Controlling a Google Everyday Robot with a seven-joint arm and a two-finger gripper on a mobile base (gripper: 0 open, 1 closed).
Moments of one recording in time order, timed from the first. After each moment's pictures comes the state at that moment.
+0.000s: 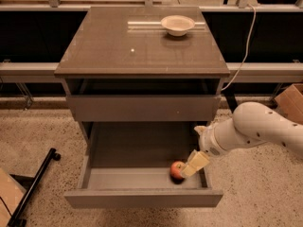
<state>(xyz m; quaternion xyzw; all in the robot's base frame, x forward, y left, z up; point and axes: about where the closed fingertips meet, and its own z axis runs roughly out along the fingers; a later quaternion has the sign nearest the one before) 0.513 -0.141 0.633 -0.52 0.80 0.16 0.26</state>
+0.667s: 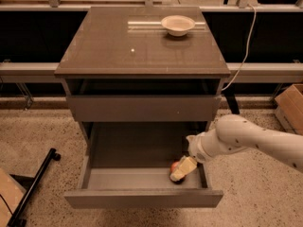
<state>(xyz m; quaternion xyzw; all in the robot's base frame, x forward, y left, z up) 0.534 -0.125 0.553 -0.49 0.82 0.18 0.24</state>
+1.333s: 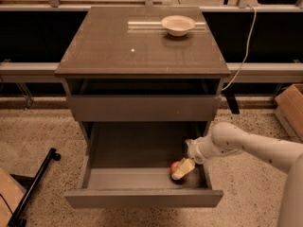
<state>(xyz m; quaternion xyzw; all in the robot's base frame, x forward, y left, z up) 0.578 -0.138 0.462 -0.50 0.81 0.19 0.24</state>
